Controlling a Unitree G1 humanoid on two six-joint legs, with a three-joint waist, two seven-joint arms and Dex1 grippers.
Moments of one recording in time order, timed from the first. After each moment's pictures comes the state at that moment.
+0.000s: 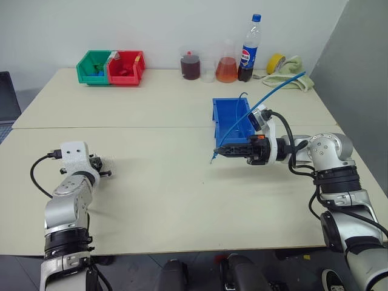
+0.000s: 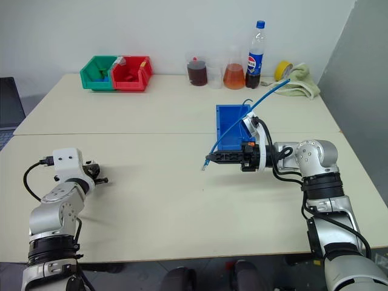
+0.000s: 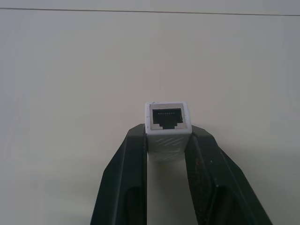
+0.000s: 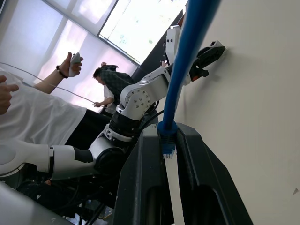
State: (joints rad) left arm -0.36 0.51 0.38 0.20 -0.22 0.60 -0.07; right arm -0.88 -0.45 0.02 0.26 0.88 1.30 1.06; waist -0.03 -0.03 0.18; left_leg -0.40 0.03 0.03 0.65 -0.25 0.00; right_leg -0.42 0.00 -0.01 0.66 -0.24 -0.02
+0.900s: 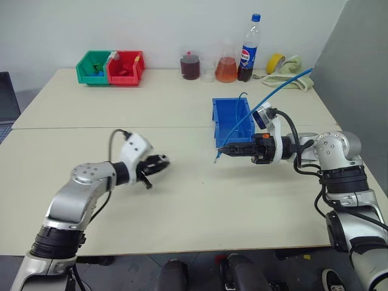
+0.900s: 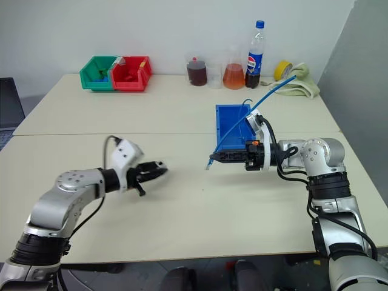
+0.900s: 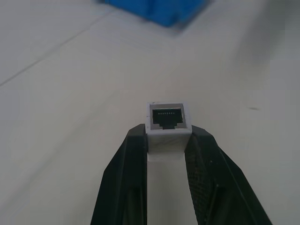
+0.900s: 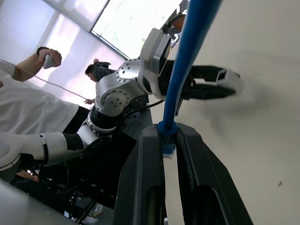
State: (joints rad) left arm -0.34 0.75 -0.09 -0.19 -0.35 0.57 -0.90; right arm -0.87 -0.49 0.02 0.21 0.88 1.30 1.06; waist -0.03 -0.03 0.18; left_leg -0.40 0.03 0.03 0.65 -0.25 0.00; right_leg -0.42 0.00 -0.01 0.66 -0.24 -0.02
